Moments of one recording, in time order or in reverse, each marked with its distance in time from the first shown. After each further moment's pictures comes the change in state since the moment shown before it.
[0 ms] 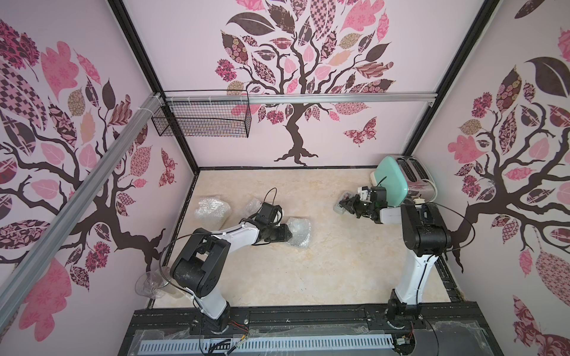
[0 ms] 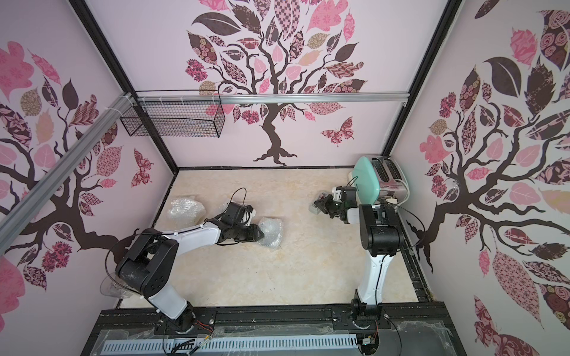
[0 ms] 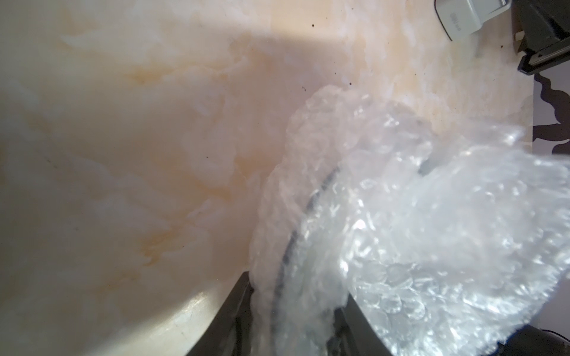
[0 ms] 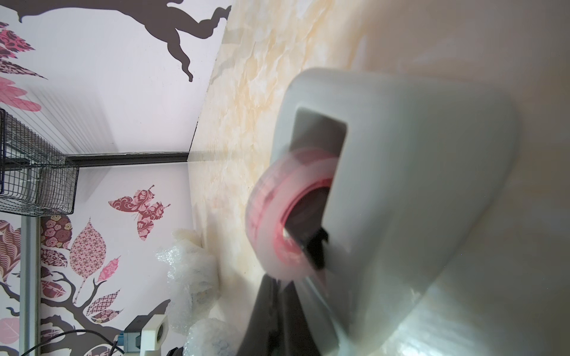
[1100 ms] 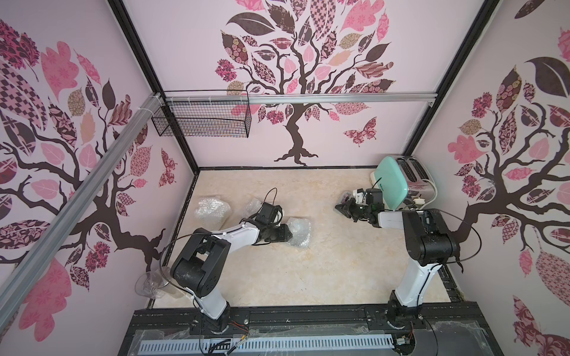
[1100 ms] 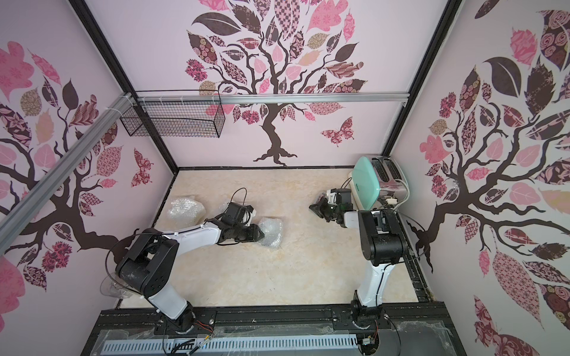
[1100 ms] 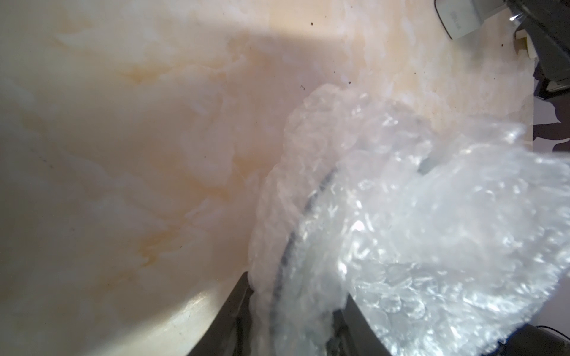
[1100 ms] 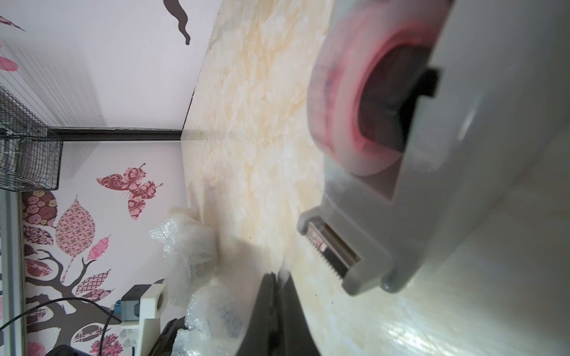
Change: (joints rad) left arm -0.003 0.002 0.002 -0.002 0.000 0.000; right arm 0.070 -0.111 -0.076 -0.079 0.051 -0.029
